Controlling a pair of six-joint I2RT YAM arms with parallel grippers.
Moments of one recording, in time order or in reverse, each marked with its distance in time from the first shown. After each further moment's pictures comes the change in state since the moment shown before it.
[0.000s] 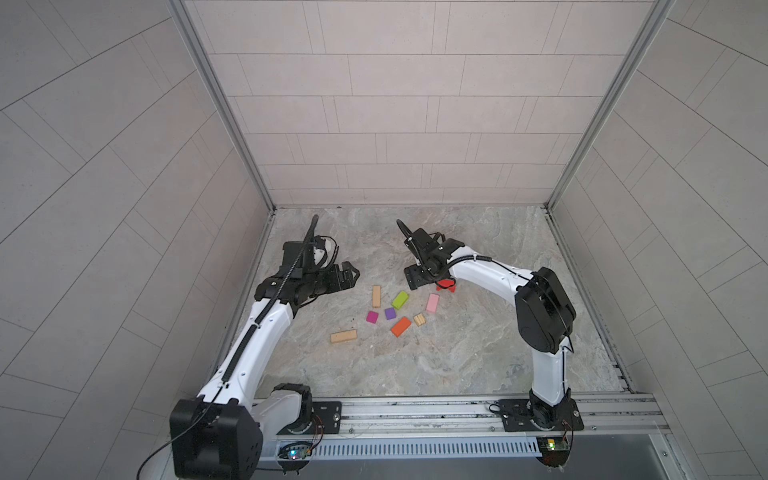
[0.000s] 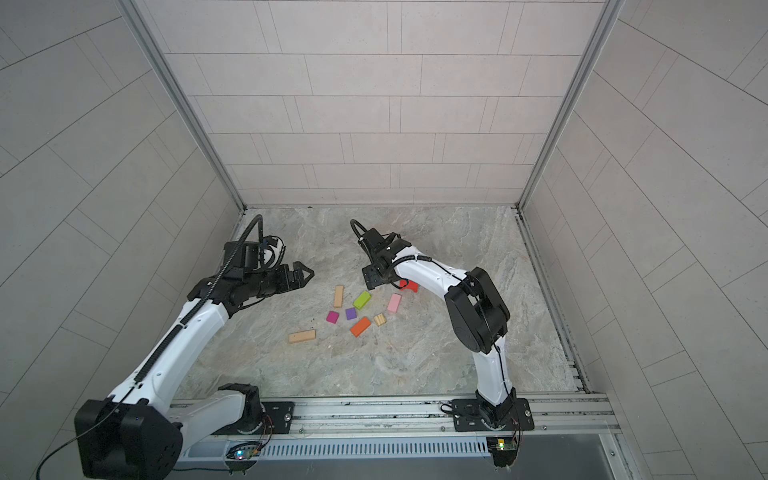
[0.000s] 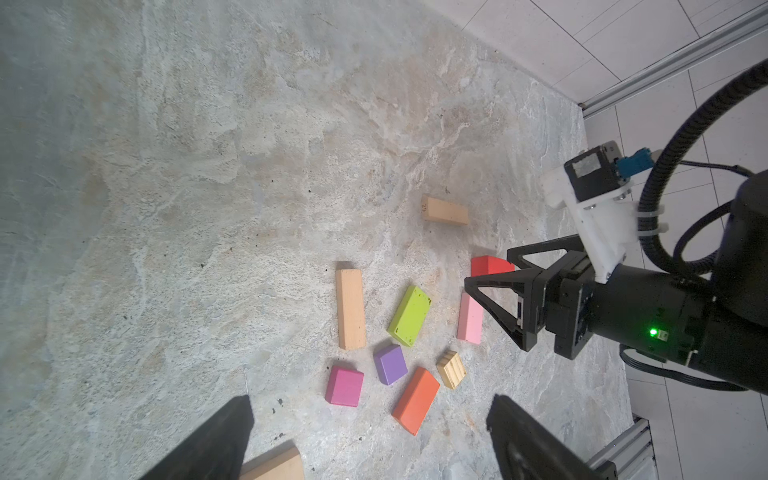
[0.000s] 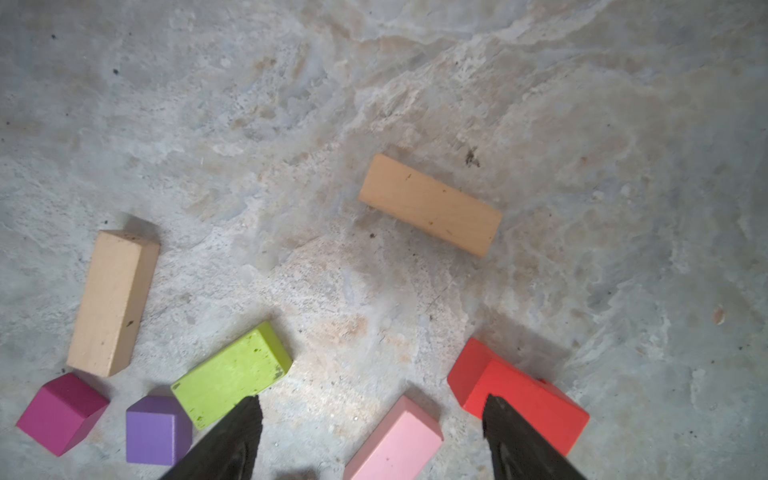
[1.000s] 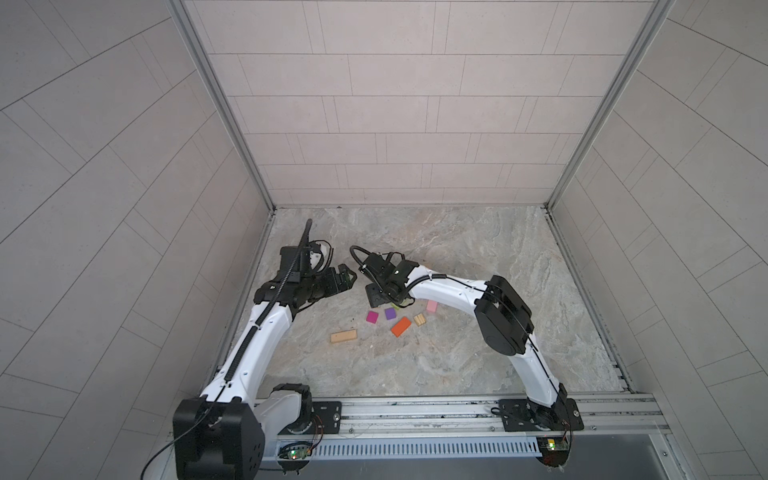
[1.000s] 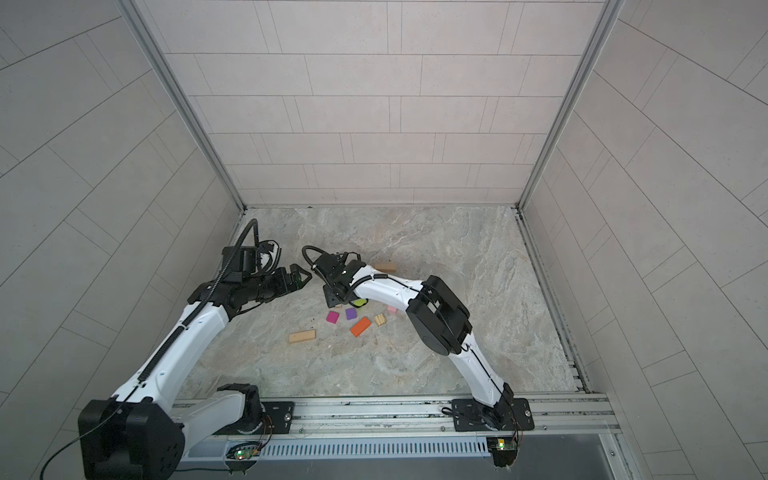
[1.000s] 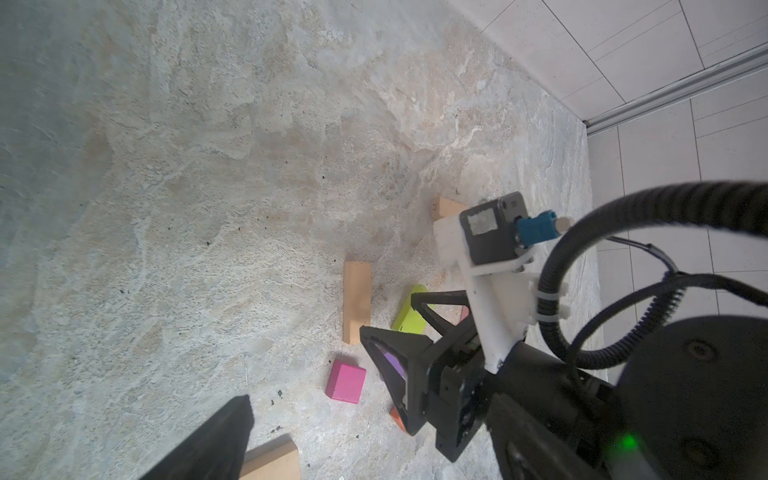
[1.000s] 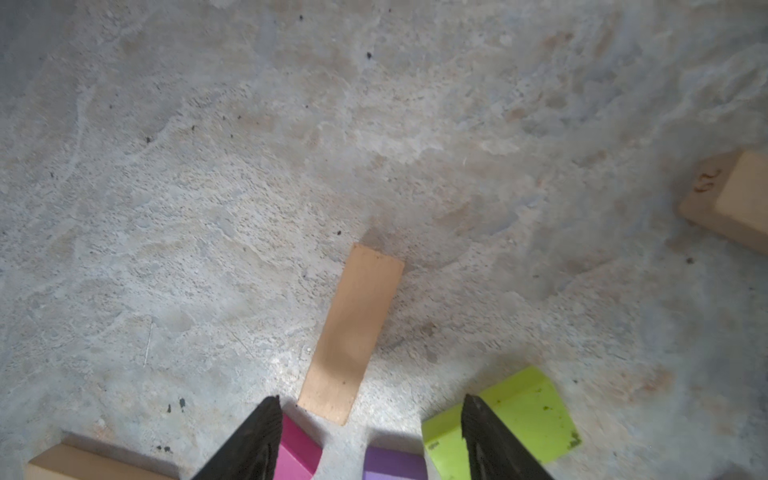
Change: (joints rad) left arm 0.044 0.004 -0.050 0.033 0.031 -0.055; right arm 0.230 0.244 0.218 0.079 0.028 0.222
